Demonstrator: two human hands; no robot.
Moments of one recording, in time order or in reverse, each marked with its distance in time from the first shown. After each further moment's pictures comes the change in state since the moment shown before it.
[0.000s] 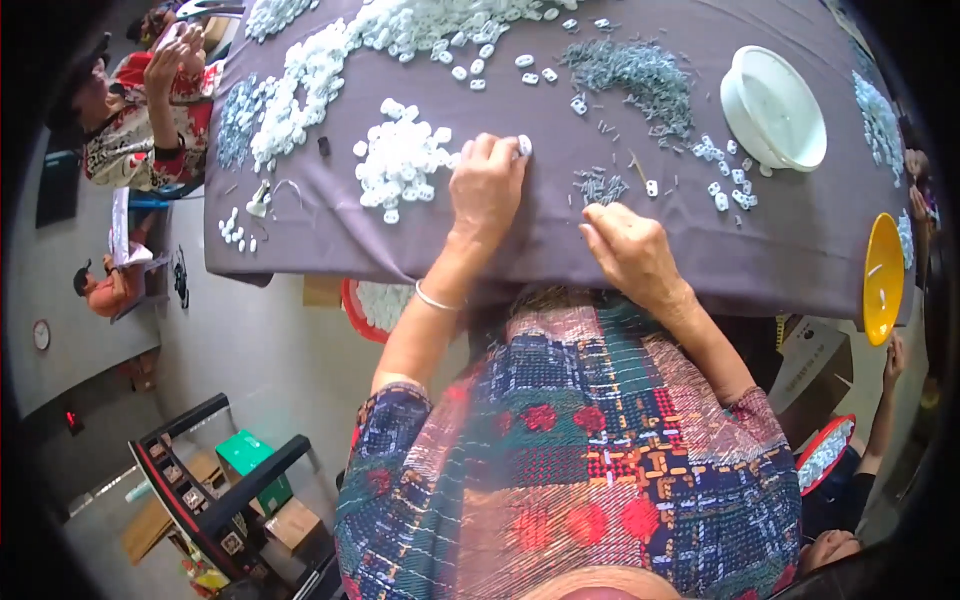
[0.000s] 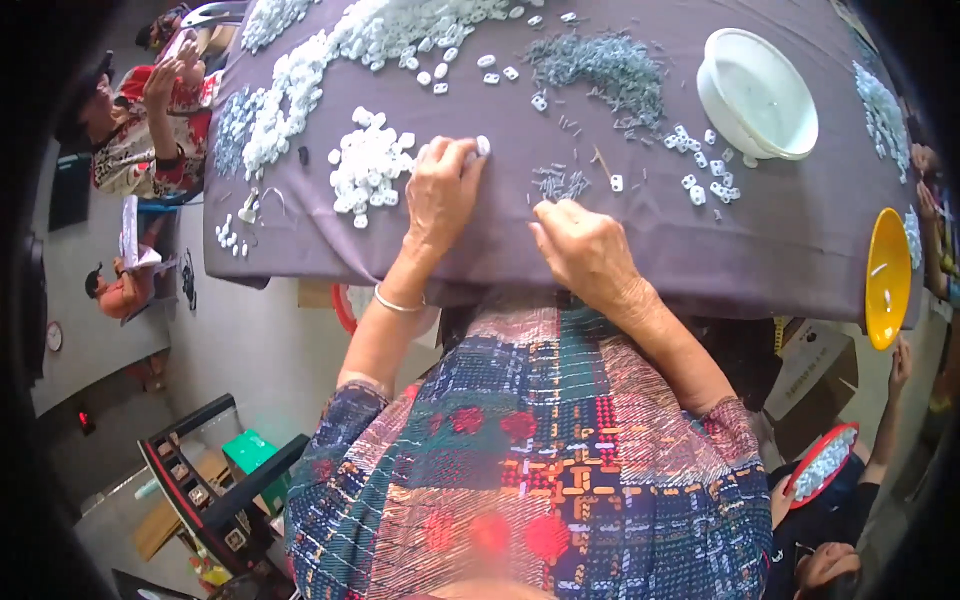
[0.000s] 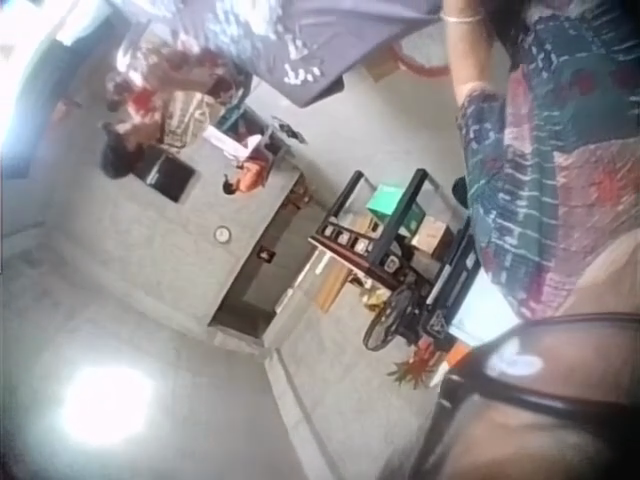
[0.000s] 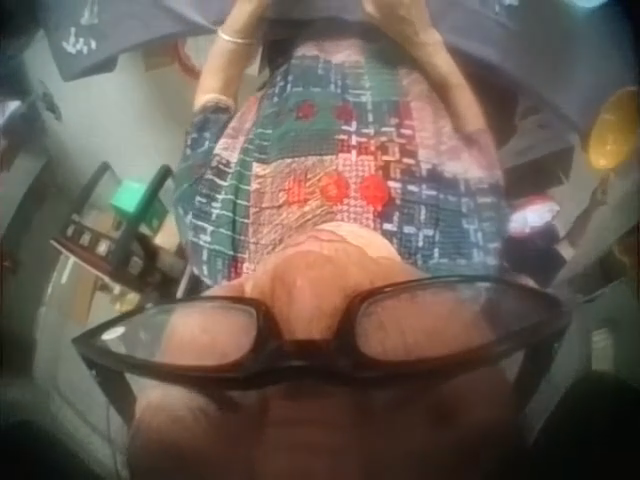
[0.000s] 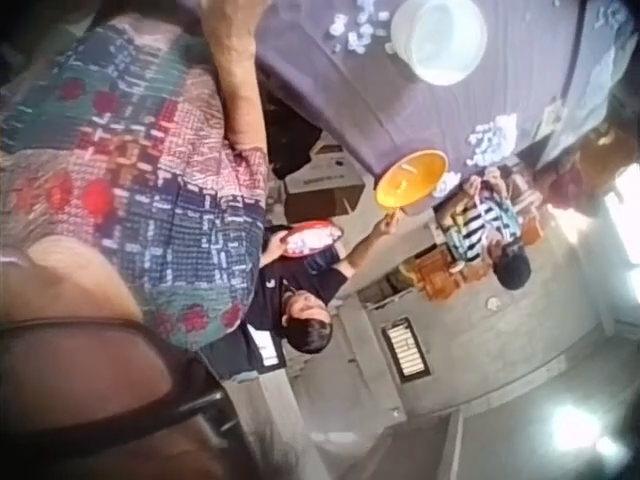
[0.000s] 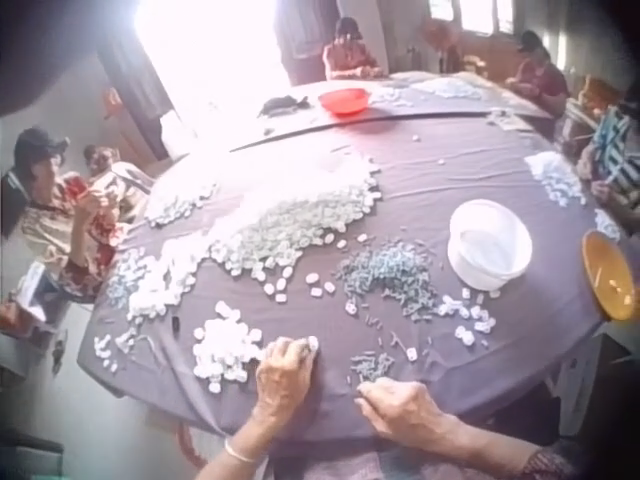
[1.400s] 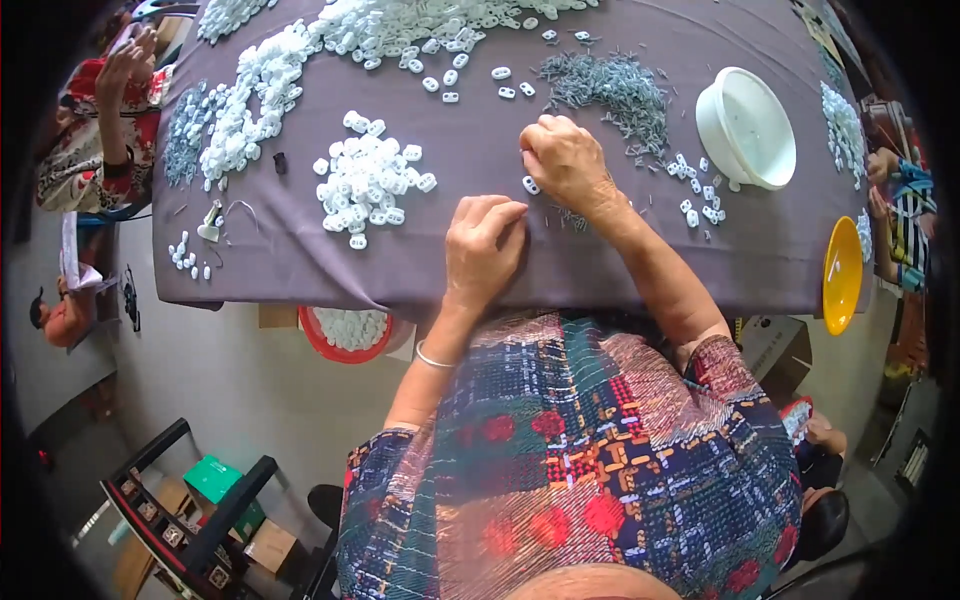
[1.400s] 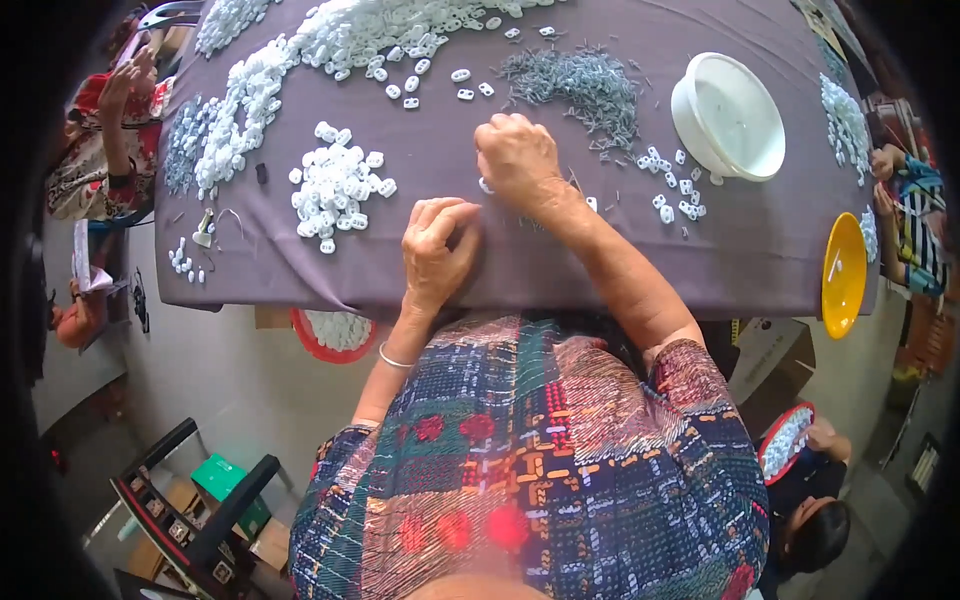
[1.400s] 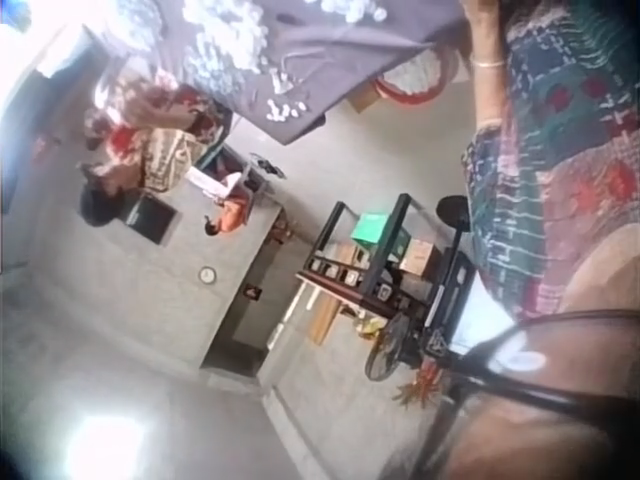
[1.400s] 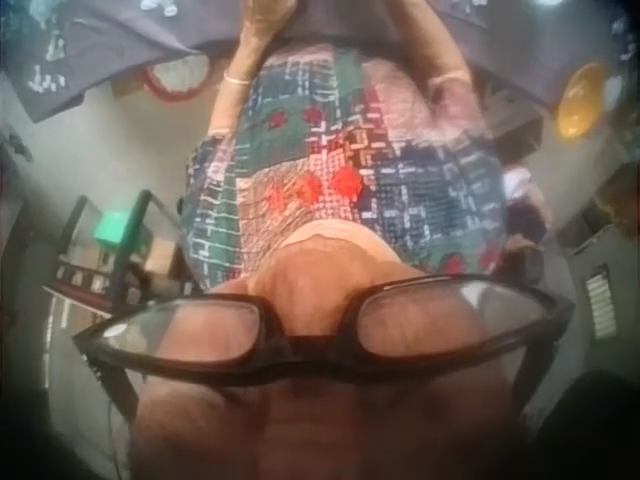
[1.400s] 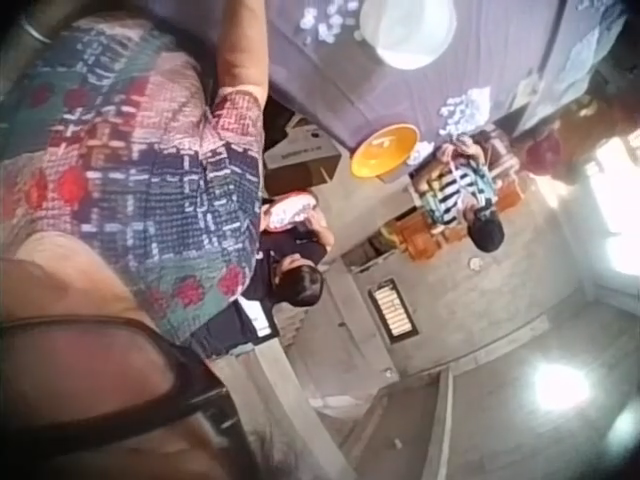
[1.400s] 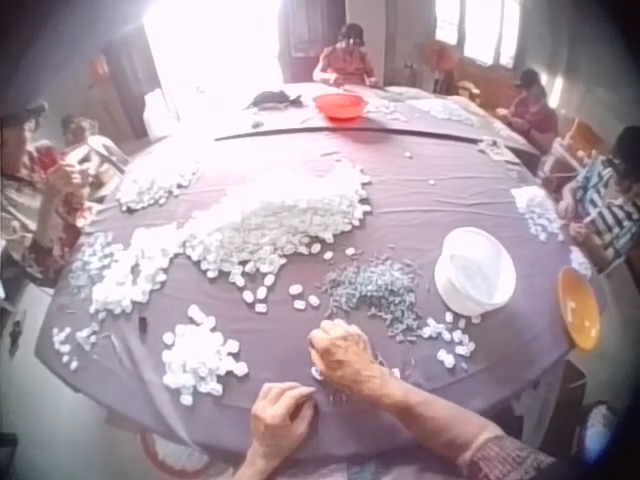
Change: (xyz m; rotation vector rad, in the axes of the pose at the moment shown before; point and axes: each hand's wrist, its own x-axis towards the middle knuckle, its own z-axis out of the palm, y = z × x) left_hand -0.035 0.016 0.002 -0.418 0.073 -0.012; right_hand 0.108 0.043 0.036 -0.347 -0.012 0.037
